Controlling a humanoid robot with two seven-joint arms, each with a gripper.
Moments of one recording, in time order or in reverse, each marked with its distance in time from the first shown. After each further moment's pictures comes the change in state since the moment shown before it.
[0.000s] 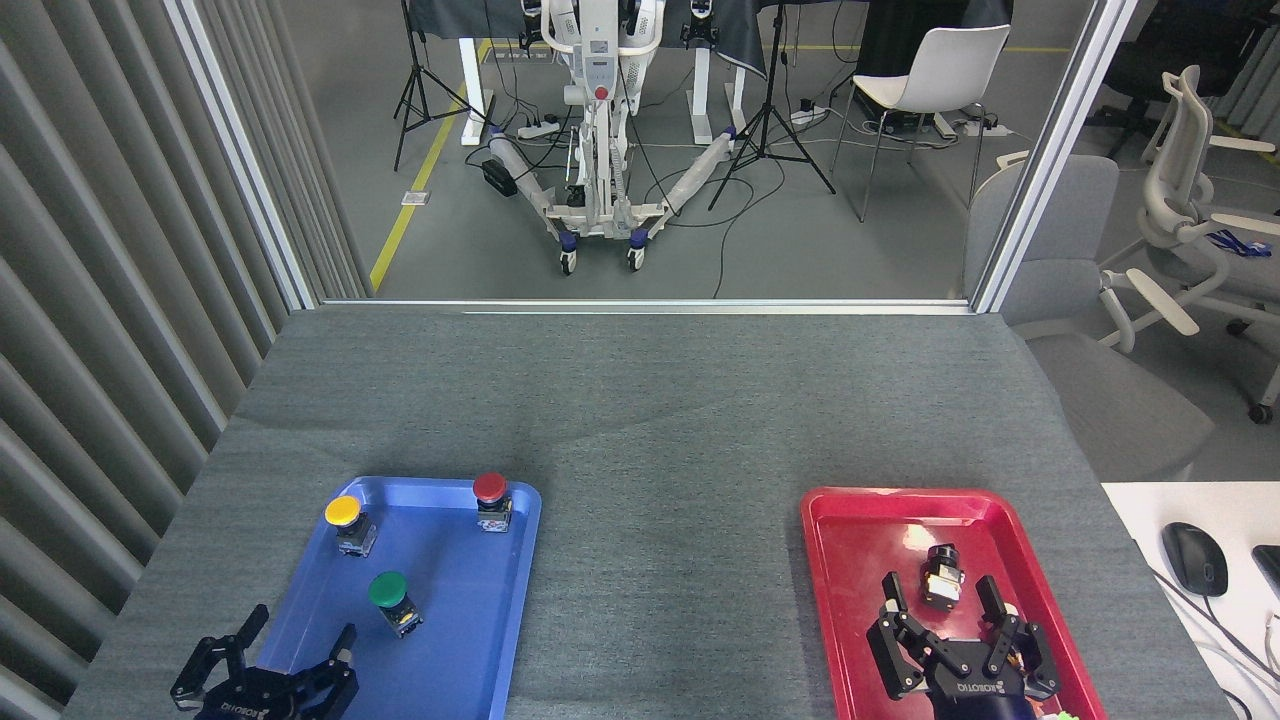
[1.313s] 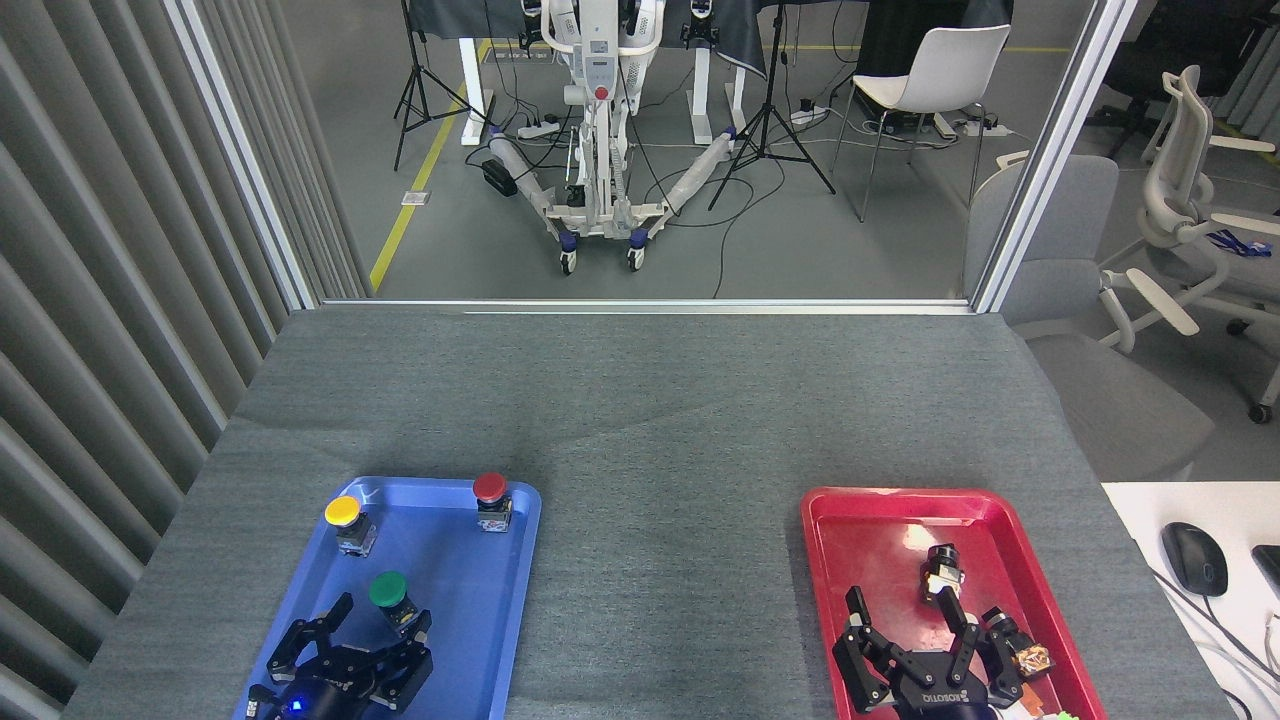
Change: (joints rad) left arm -0.174 -0.097 -0.080 0.244 -0.019 -0.007 -0.001; right arm 0.014 0.008 0.066 0.013 -0.003 0.011 0.001
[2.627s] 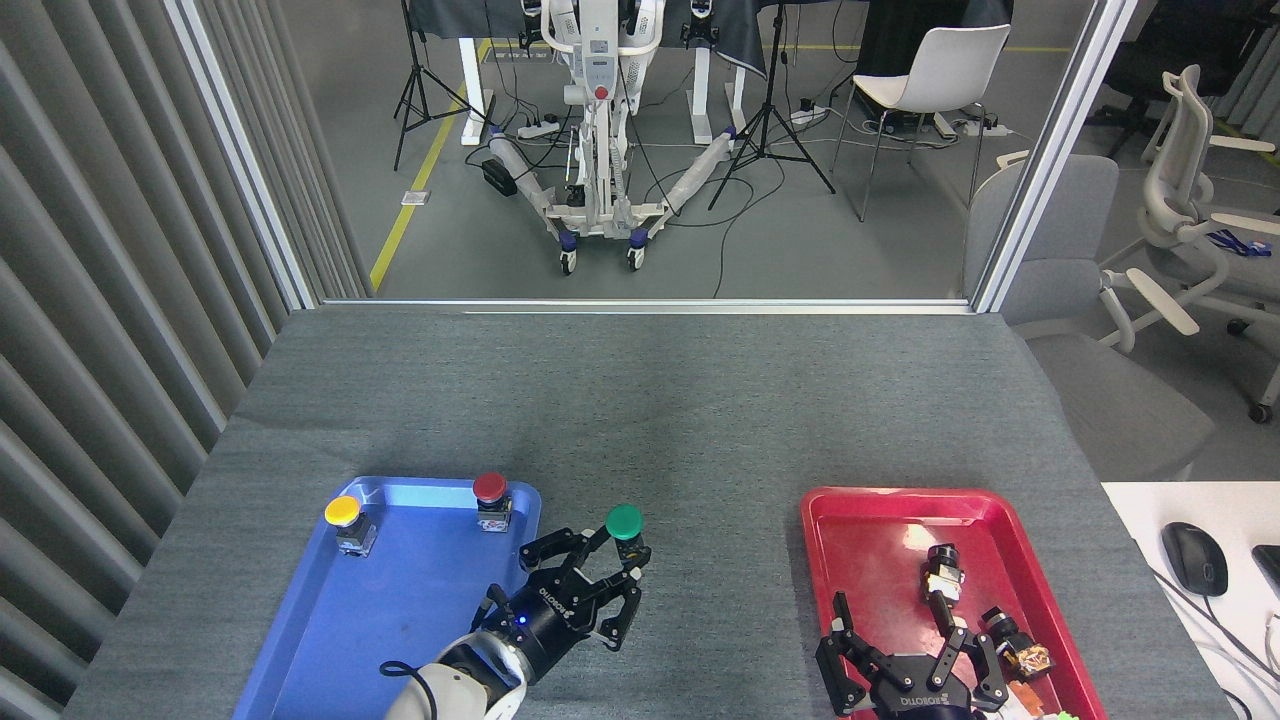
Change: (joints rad) left arm -0.293 -0.233 -0.338 0.195 -0.238 -0.059 0.131; right arm 0.000 -0.007 0.083 0.007 0.114 0.149 -0.002
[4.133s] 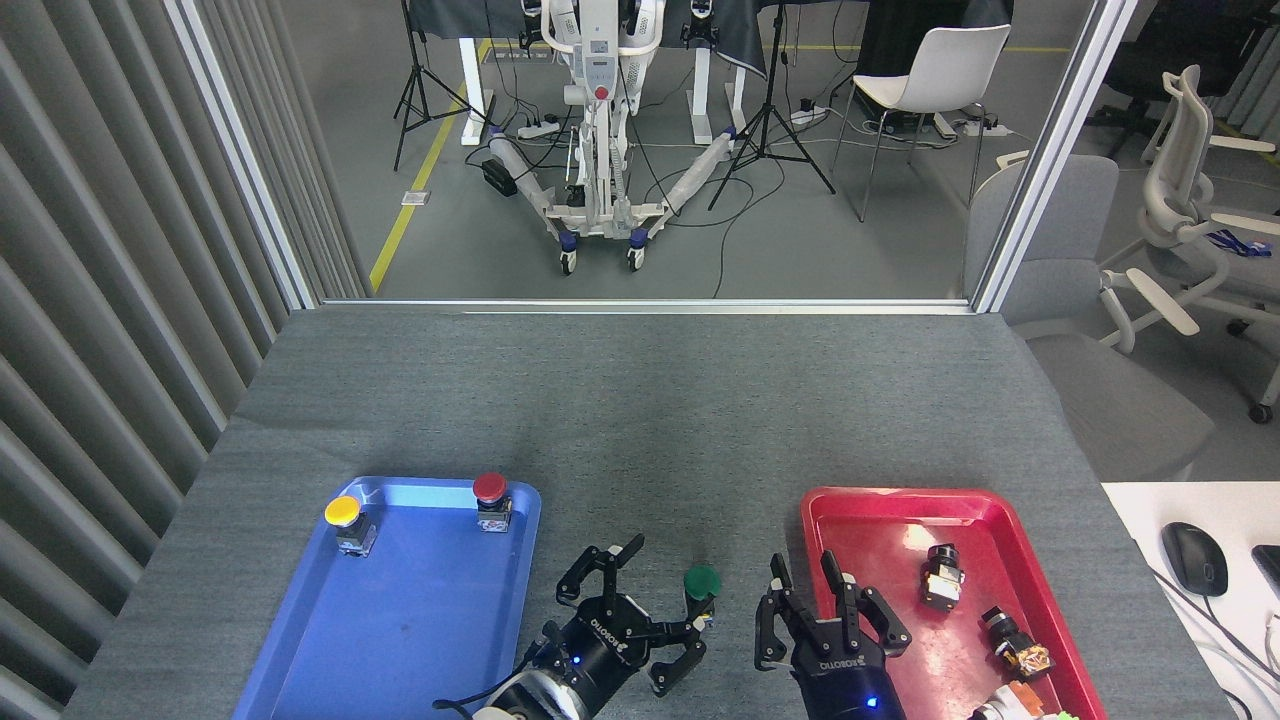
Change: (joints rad) left arm 0.092 -0.035 -0.103 -0.111 0.011 0.162 0.052; right arm -0.100 0.068 0.107 0.079 0.012 -0.002 0.010
